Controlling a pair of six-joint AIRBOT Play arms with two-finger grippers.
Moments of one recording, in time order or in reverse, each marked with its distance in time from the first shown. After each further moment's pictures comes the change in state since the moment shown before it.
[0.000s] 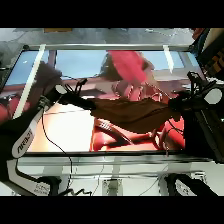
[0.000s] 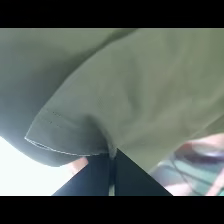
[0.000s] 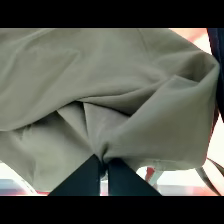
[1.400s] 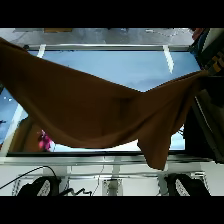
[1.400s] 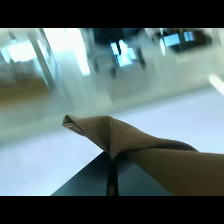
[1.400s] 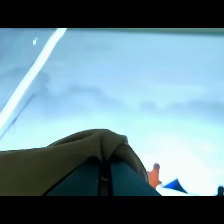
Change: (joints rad) left arm 0.391 0.919 0.063 0.224 0.140 0.023; right arm 0.000 0.380 0.306 0.281 0.042 -0.140
